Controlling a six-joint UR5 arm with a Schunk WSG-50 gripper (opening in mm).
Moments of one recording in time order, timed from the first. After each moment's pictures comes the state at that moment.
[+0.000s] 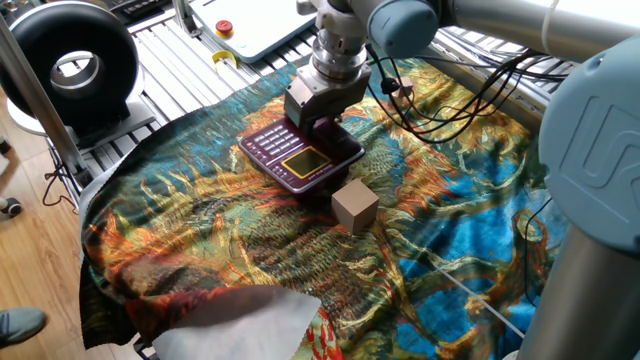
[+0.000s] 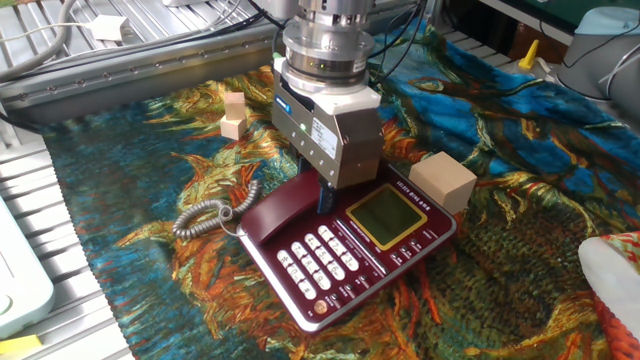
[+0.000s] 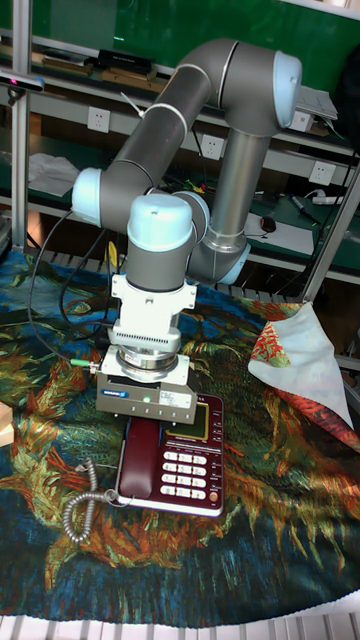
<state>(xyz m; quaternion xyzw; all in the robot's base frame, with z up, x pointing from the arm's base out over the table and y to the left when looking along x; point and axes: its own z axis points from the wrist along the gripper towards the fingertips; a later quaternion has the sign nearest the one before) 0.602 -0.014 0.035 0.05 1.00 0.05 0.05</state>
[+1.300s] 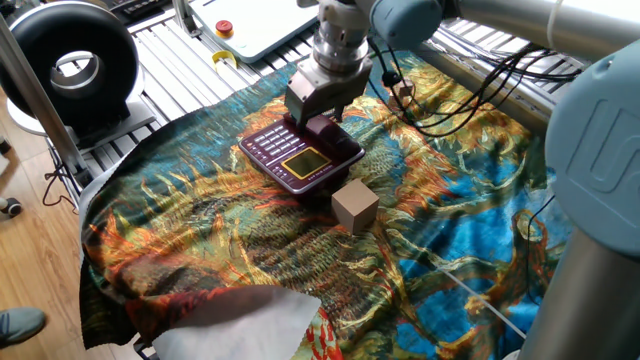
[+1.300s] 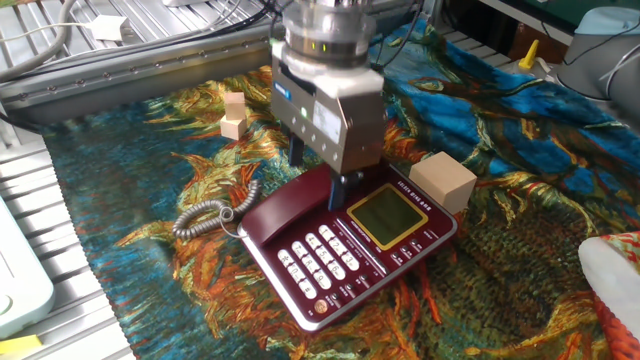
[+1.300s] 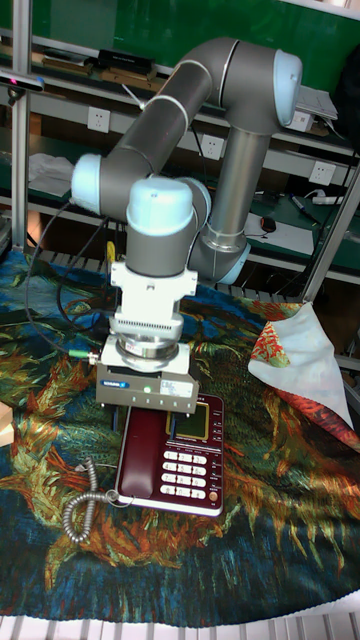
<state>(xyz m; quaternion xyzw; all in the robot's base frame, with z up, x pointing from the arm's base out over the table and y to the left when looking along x) 0.602 -0.022 0.063 0.03 1.00 0.05 0.05</state>
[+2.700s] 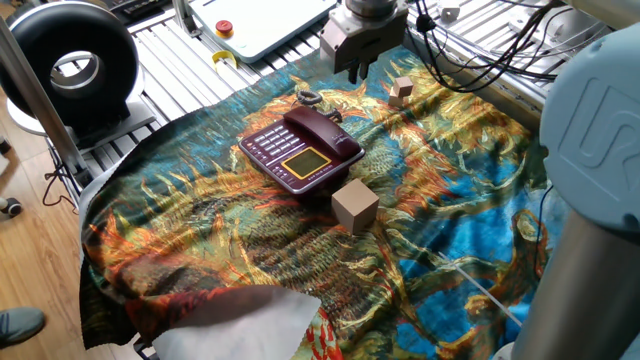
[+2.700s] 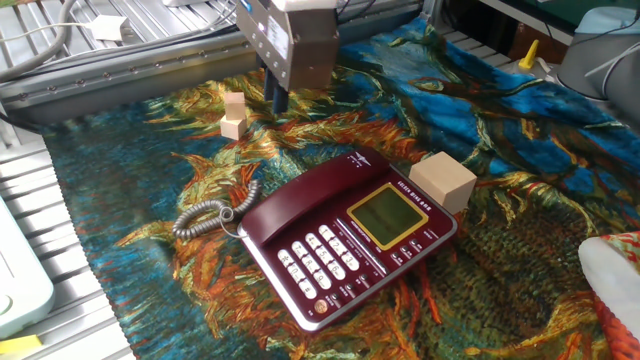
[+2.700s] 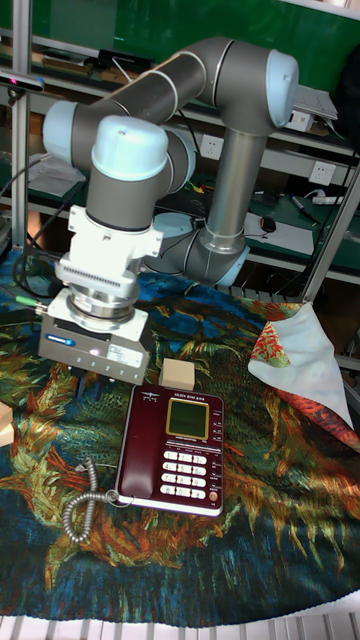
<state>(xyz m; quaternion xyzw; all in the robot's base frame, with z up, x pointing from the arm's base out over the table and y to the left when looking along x) 0.602 -0.116 0.115 0.08 1.00 -0.02 0.03</state>
